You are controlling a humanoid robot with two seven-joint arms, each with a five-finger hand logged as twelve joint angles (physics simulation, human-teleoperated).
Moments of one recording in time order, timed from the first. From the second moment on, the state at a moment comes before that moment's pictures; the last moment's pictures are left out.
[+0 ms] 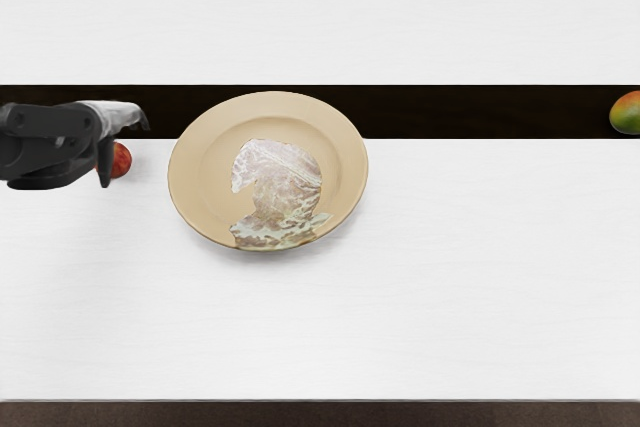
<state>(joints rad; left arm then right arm) -1.59 0.33 0.95 -1.05 0.53 0.16 0.24 -0.06 0.00 0.00 0.25 0.04 -0.12 0.11</state>
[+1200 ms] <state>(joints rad) -1.53 0.32 0.95 -1.00 0.50 0.16 0.23 -0.06 0.00 0.00 0.25 0.04 -0.12 0.11</state>
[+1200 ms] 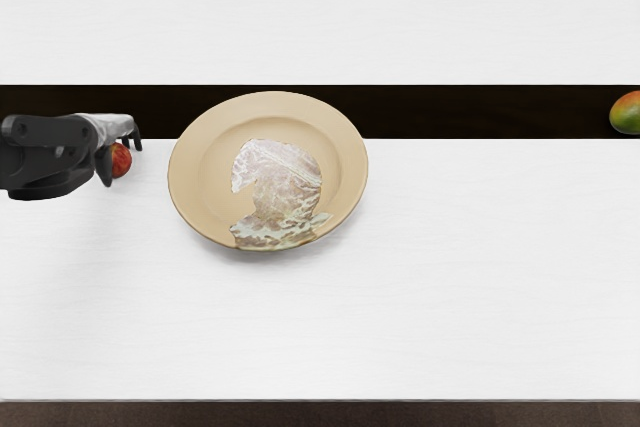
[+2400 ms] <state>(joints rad) -1.66 0.46 0.90 -1.05 0.49 0.01 0.24 -0.06 0.00 0.00 0.25 0.04 -0.12 0.11</state>
